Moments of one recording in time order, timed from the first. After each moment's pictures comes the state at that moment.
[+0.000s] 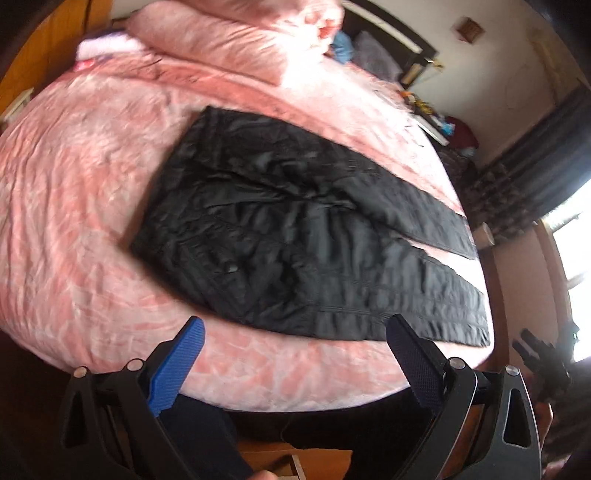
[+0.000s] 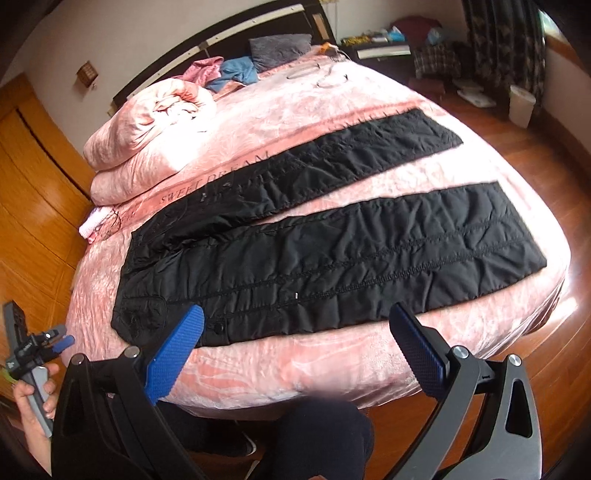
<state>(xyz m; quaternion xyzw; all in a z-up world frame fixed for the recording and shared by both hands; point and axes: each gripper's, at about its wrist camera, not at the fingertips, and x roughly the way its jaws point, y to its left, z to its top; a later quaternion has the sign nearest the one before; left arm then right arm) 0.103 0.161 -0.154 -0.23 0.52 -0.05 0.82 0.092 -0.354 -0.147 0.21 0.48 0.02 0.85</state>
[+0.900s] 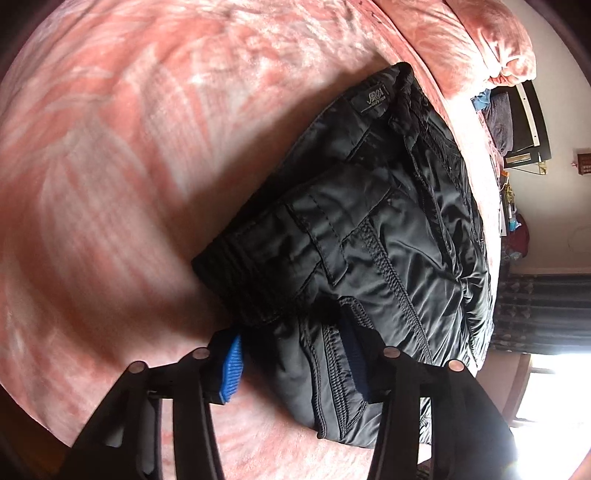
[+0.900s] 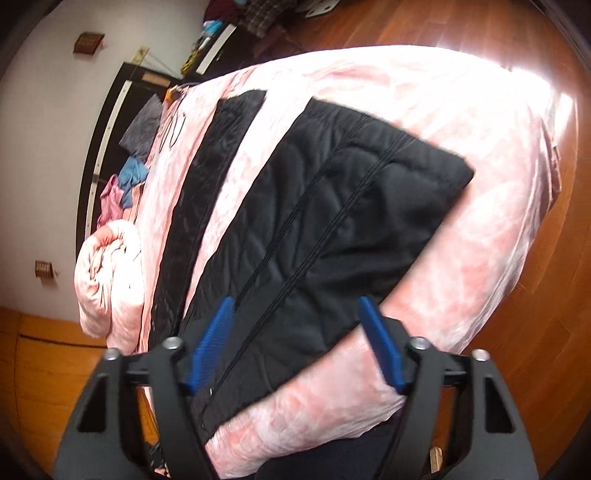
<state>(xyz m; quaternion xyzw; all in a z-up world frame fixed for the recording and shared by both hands) 0.166 0.264 -0.309 -0.44 0.56 0.05 0.70 0.070 -0.622 -0.275 0.50 0.41 -0.11 0.75</state>
